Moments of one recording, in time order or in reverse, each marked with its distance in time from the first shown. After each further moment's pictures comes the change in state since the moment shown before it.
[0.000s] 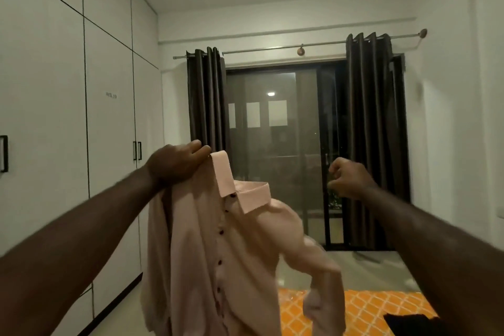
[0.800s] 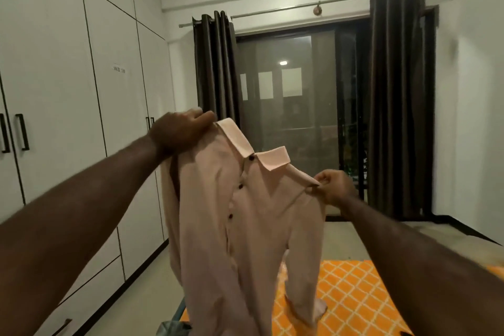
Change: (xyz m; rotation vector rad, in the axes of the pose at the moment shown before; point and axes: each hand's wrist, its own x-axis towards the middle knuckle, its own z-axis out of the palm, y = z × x) left_hand -0.006 -0.031 0.019 -0.070 -0.113 -0.068; right_hand -0.024 -0.007 0.126 0.283 -0.084 0.119
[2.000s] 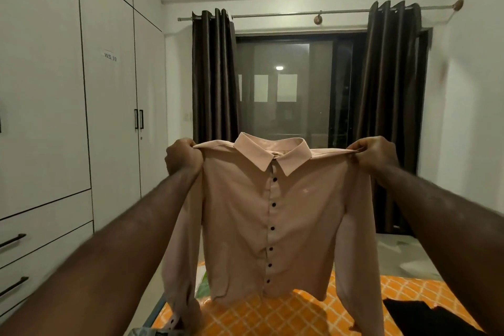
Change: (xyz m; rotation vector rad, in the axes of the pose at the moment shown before) left_hand 0.006 0.064 0.103 -0.513 0.077 -1.352; right_hand 0.068 -0.014 -0.108 -0.231 0.302 -0.212
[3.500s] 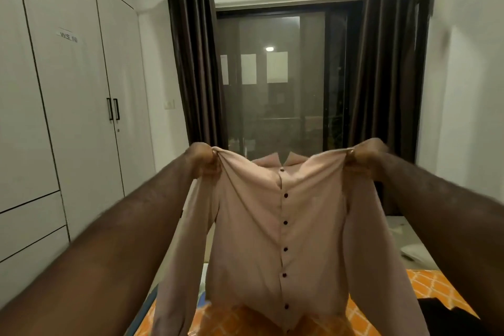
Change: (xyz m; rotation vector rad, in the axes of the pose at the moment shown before) left_hand 0.043 0.009 0.171 -0.504 -0.724 -0.339; right_hand 0.071 0.083 0.092 0.333 -0.151 0.591
